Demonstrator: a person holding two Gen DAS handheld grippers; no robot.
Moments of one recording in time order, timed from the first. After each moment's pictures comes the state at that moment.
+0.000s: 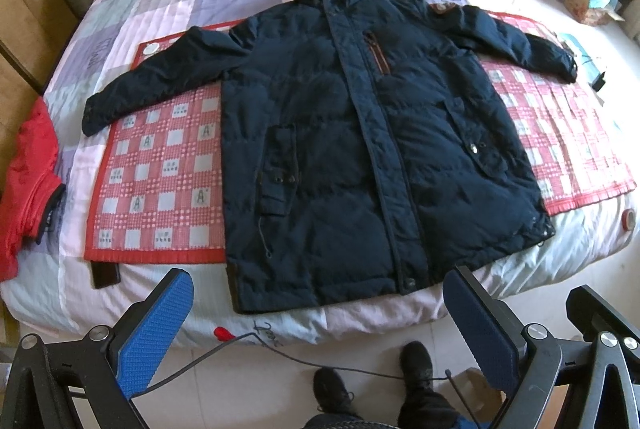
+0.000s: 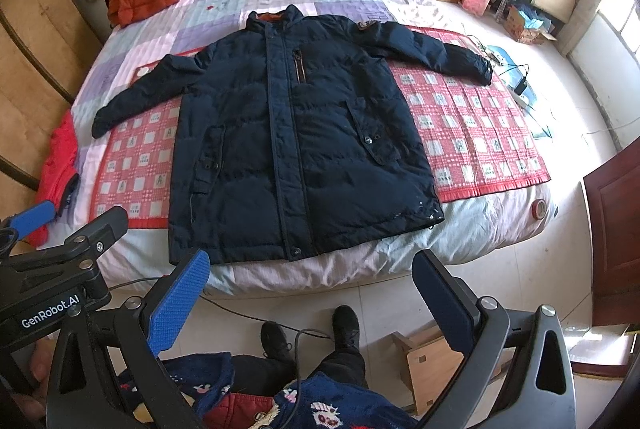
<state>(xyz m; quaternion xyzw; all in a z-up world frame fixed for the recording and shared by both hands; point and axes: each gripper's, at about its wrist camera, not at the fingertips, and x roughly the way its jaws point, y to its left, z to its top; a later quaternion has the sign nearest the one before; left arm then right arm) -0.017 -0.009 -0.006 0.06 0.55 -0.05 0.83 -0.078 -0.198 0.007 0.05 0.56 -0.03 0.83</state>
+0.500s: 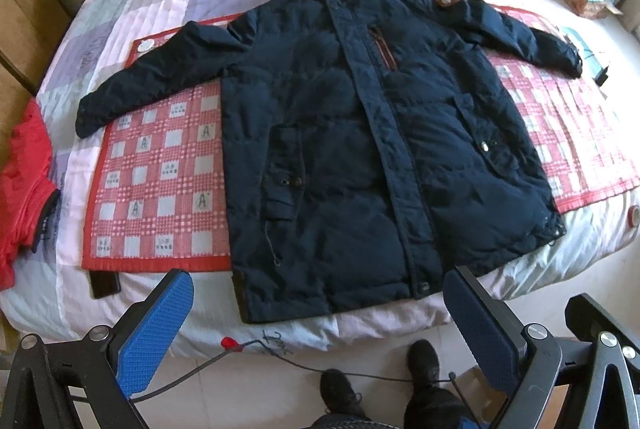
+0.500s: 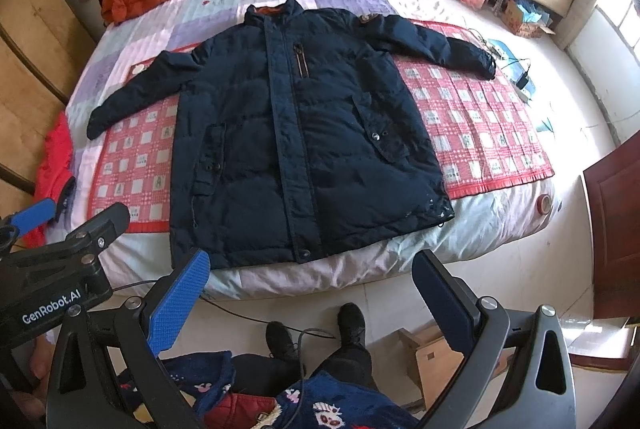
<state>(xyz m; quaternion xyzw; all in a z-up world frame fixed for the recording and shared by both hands) -0.019 -0.016 -0.009 0.07 0.56 -0.05 0.83 -0.064 -0.180 -0.008 0.06 0.57 -0.04 0.82</state>
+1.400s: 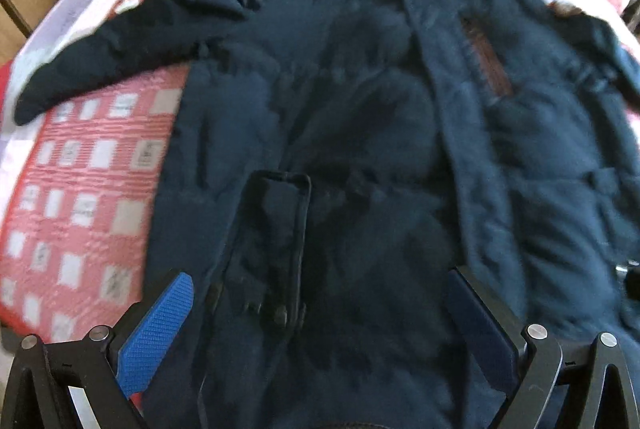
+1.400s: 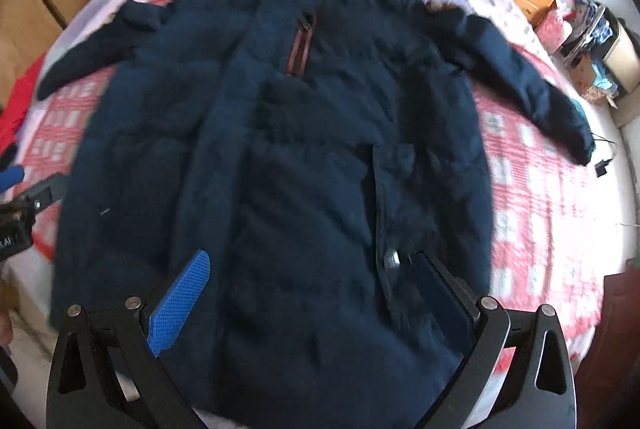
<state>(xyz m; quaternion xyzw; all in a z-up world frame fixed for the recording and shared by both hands) 0.221 -0.015 -0.262 0.01 0.55 0.03 0.83 0.212 -0.268 -0.261 -0.05 0.59 0.07 0.81</state>
